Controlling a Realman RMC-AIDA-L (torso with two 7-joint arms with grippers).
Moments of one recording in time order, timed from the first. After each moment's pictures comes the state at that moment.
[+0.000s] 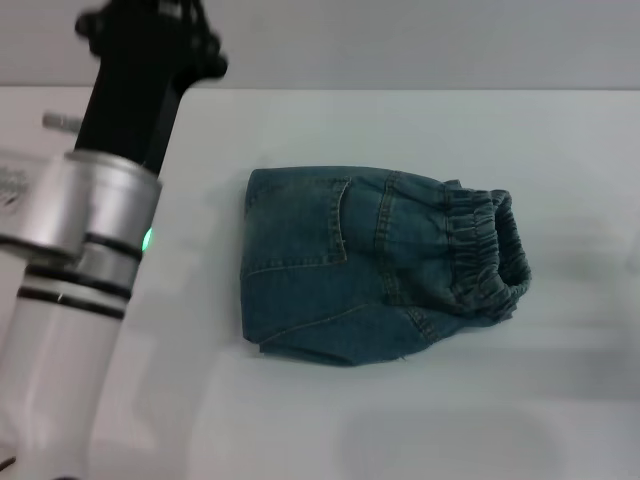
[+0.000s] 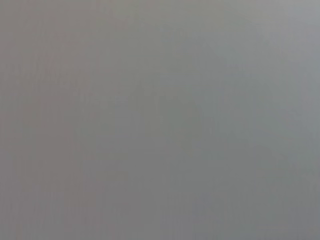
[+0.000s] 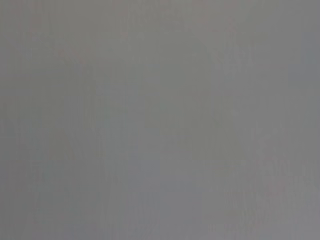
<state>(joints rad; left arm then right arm) -0.20 -2.06 -0.80 -1.08 2.30 1.06 0.47 0.23 2.07 1.23 0.28 -2.70 -1.16 0.26</state>
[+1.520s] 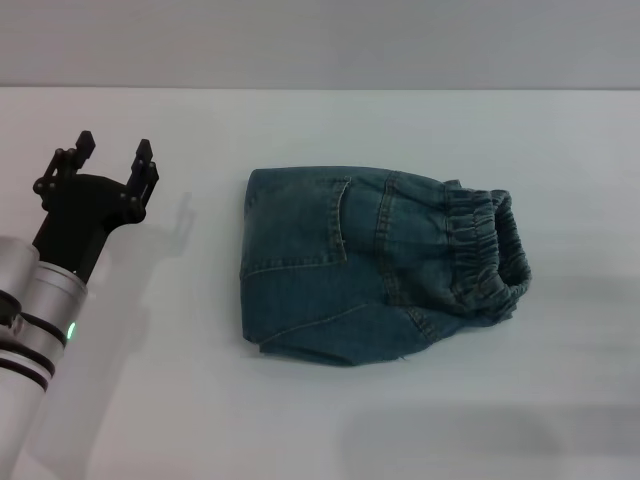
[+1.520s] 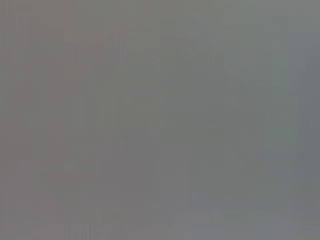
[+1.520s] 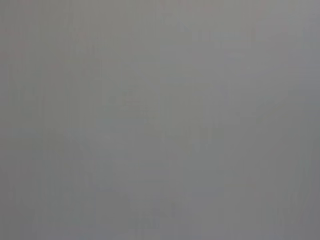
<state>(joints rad) -0.27 -2.07 -0.87 -0.52 2.33 1.00 0.12 0.15 2.09 1.19 0.28 -2.55 -1.44 0.08</state>
